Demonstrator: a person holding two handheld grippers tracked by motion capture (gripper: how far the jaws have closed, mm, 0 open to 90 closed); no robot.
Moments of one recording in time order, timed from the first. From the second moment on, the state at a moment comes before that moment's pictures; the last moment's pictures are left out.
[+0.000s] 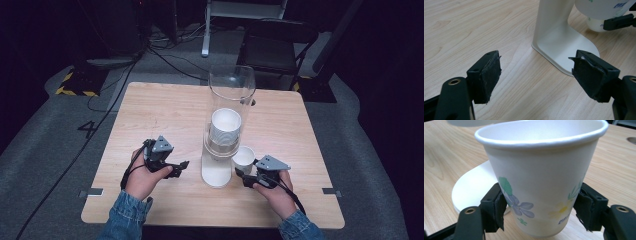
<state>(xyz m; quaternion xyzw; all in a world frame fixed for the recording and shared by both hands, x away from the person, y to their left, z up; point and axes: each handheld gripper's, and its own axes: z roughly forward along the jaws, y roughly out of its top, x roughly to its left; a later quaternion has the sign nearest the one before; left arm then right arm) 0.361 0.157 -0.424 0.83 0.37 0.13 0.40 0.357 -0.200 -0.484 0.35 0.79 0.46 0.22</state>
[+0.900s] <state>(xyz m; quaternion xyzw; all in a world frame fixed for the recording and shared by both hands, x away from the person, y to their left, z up) 0.355 0.173 -0.427 0.82 0.39 0.14 0.40 0.382 -0.264 -0.456 0.45 0.71 0.49 0.22</state>
